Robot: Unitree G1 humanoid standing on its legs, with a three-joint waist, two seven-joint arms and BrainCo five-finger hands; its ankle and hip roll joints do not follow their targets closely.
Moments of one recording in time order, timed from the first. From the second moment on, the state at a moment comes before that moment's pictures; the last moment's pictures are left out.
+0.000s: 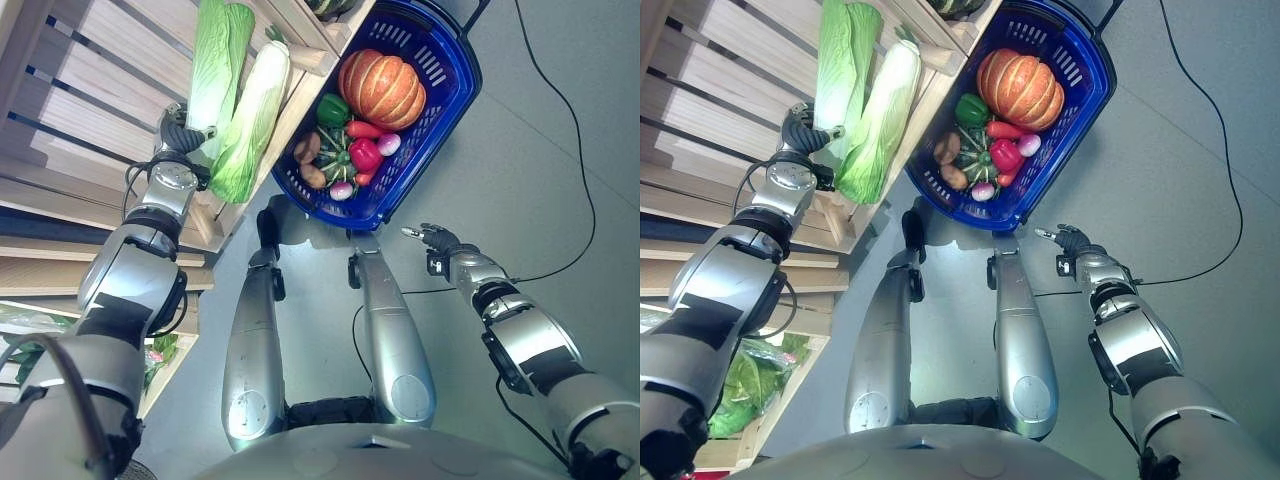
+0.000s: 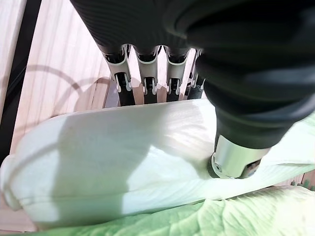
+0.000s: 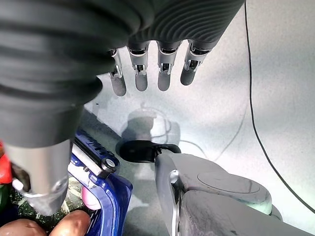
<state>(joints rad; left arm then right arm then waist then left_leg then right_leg) -1.08 0.50 -0.44 1.35 -0.22 -0.14 0.30 -0.73 -0.36 0.37 1.31 0.47 0.07 0.02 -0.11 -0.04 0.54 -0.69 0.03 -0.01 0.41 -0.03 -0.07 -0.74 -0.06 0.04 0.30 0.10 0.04</state>
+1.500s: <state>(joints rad) -1.13 0.49 -0.52 1.37 0.04 0.01 0.35 -0.76 -0.36 0.41 1.32 0.49 0.09 0.03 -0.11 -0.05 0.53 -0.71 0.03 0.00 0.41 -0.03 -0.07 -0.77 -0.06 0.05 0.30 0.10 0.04</state>
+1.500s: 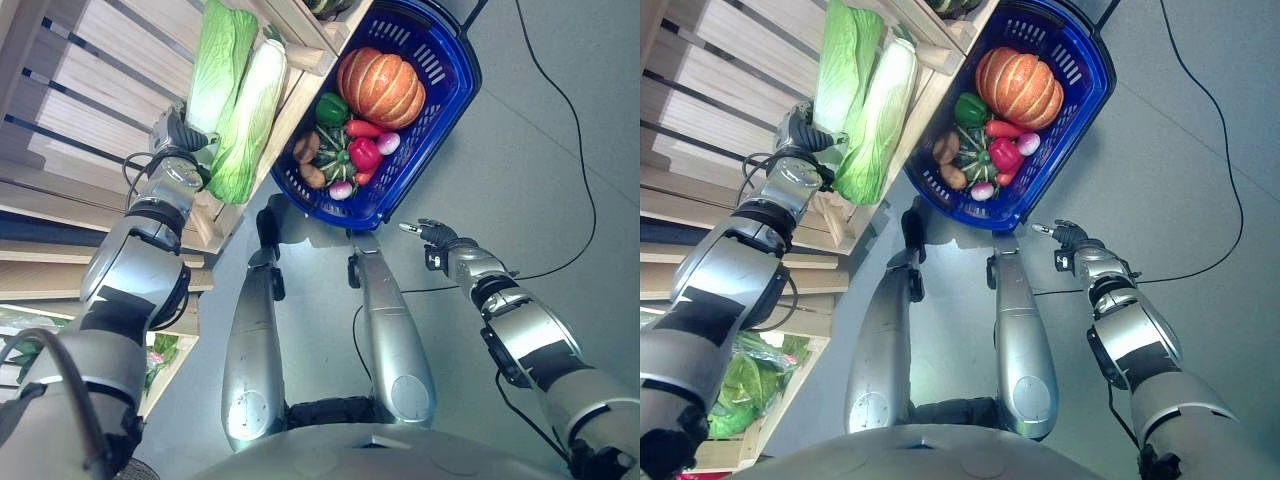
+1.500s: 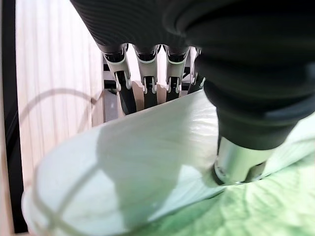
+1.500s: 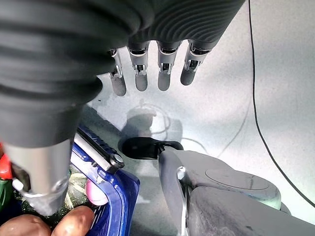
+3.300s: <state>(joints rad) -0.78 0.55 -0.34 0.86 -0.12 -0.29 0.65 -0.64 -0.38 0.21 0.77 0.69 -0.33 -0.37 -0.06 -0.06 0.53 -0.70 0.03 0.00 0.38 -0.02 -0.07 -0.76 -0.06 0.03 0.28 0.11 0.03</state>
